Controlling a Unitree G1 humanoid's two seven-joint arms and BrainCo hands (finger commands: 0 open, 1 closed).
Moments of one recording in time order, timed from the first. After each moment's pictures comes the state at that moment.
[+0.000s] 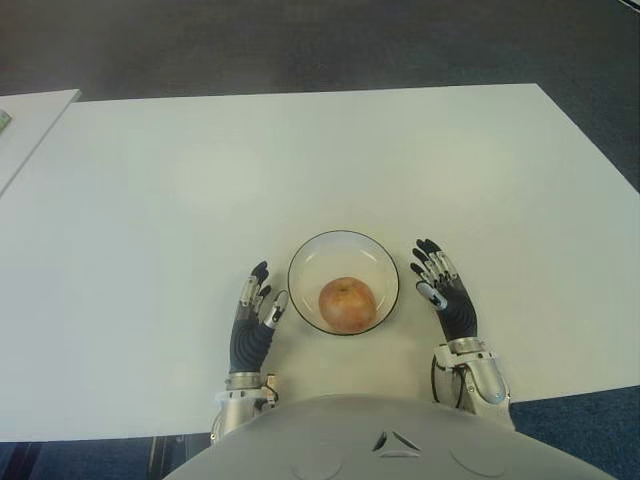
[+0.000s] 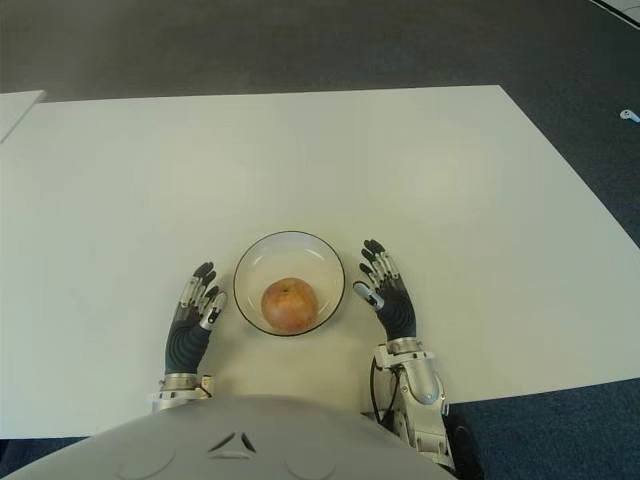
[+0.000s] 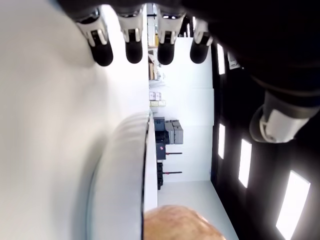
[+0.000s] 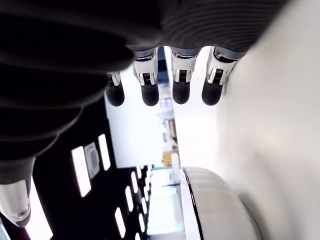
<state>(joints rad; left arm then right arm) 0.73 -0.07 -0.19 -0.07 0.12 -0.45 0.11 0.47 -0.04 0.01 -0.01 0.17 -0.33 0.26</state>
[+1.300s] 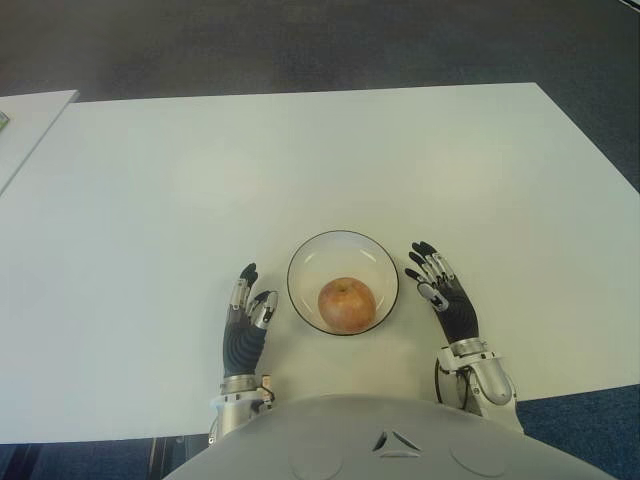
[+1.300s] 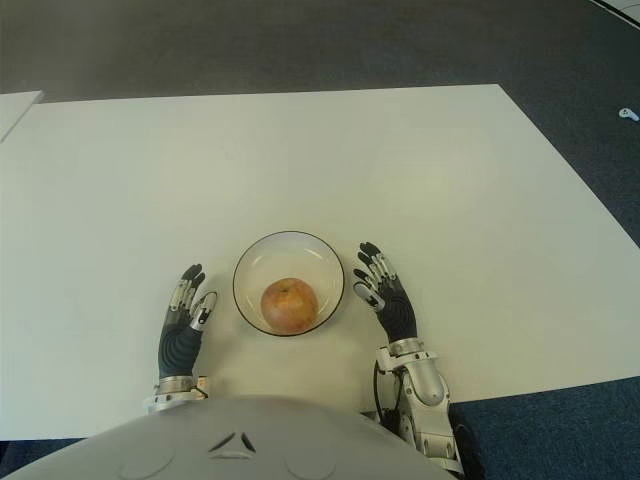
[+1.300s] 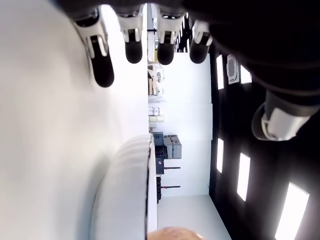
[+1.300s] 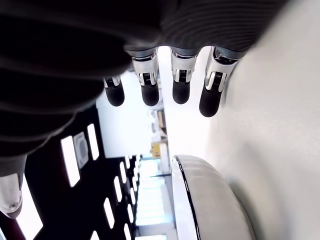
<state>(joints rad) 0.73 -0.07 -0.18 -0.04 0.11 -0.52 0.16 0.50 -0.09 0.03 -0.07 0.16 -0.27 0.29</state>
